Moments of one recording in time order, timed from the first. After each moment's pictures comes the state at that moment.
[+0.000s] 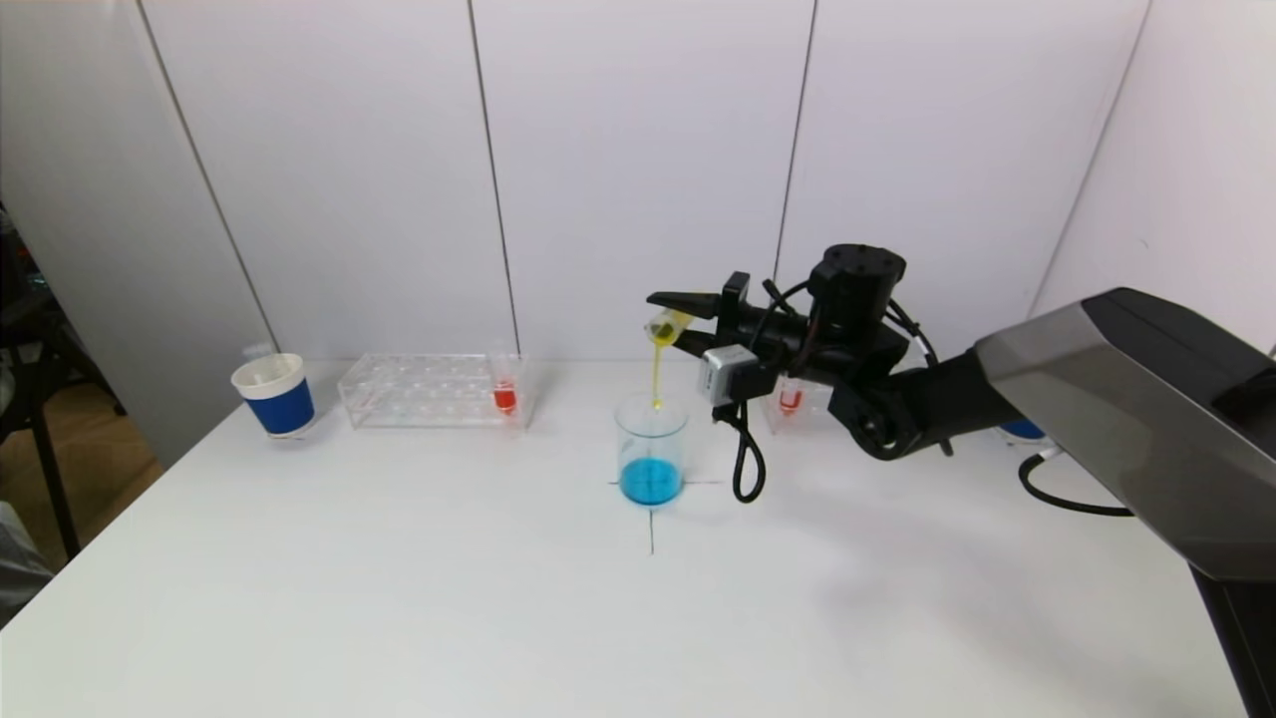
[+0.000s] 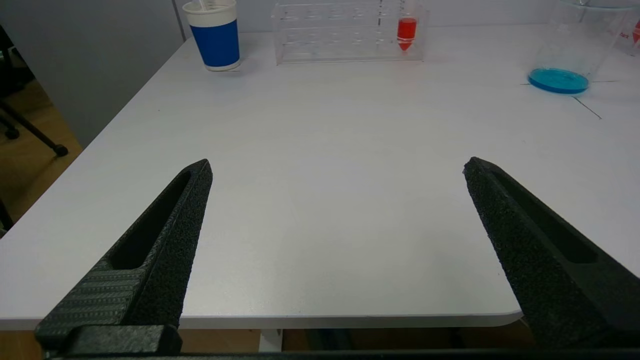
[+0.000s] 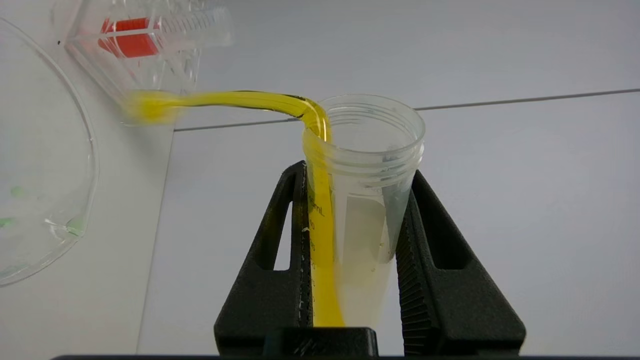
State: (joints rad) left arm 0.00 0.00 0.00 0.00 0.01 0.01; right arm 0.40 2.37 -1.48 -0.97 0.76 -1.41
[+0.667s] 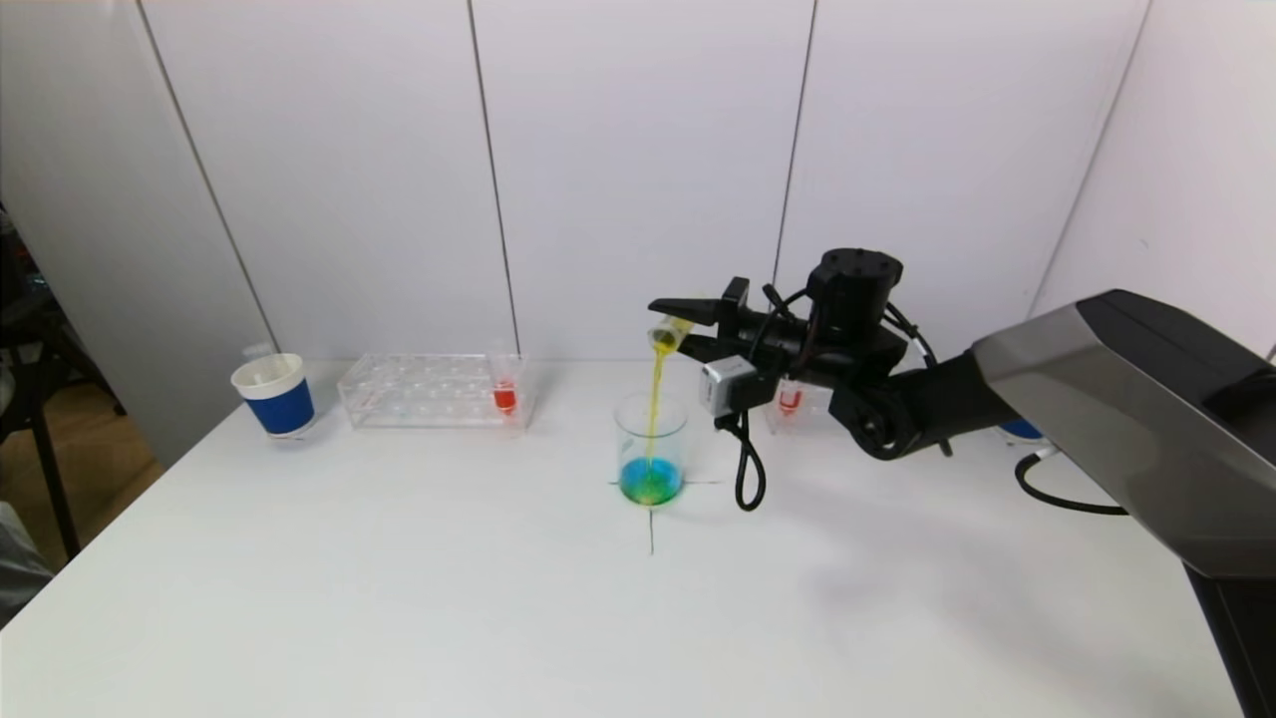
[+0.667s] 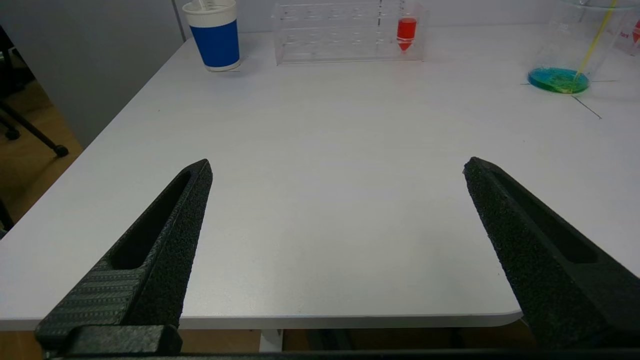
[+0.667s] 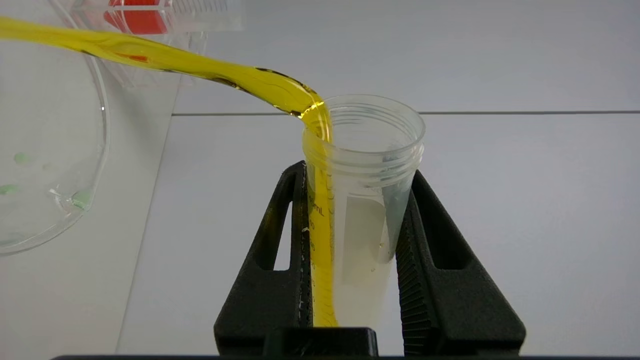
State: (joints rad) left arm 0.00 0.00 0.00 0.00 0.01 0.01; right arm 0.39 2.38 -1.49 -0.94 0.76 -1.52
